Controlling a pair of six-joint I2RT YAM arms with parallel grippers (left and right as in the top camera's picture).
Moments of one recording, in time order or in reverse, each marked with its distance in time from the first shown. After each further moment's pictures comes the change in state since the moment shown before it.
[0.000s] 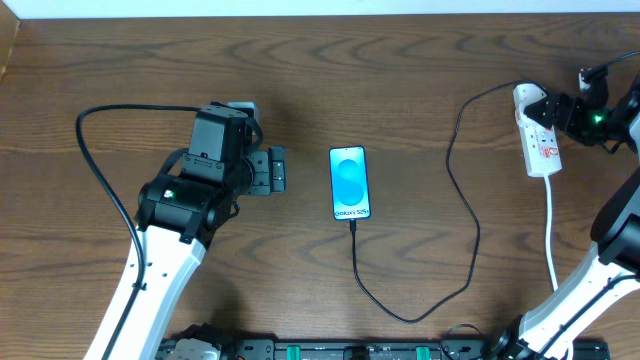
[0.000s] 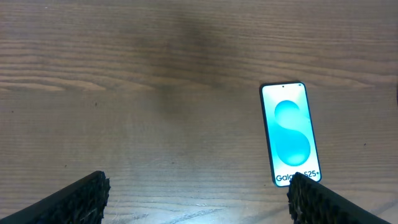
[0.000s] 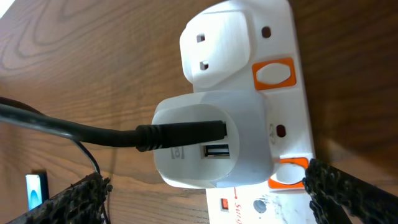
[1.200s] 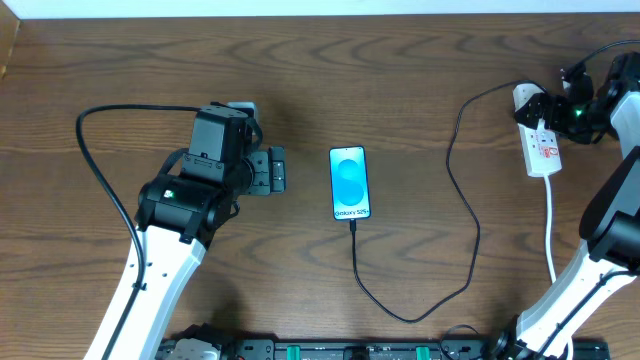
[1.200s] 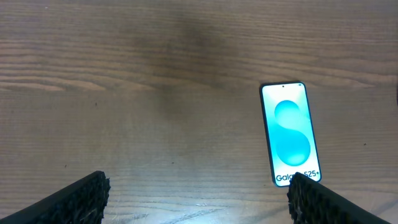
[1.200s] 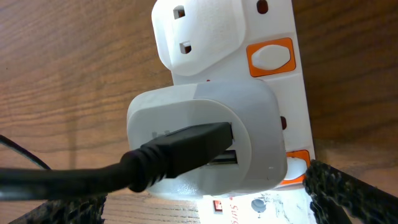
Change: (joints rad) left arm 0.000 0.000 0.000 0.000 0.000 0.000; right arm 0.087 0.001 0.034 -0.060 0.241 0.026
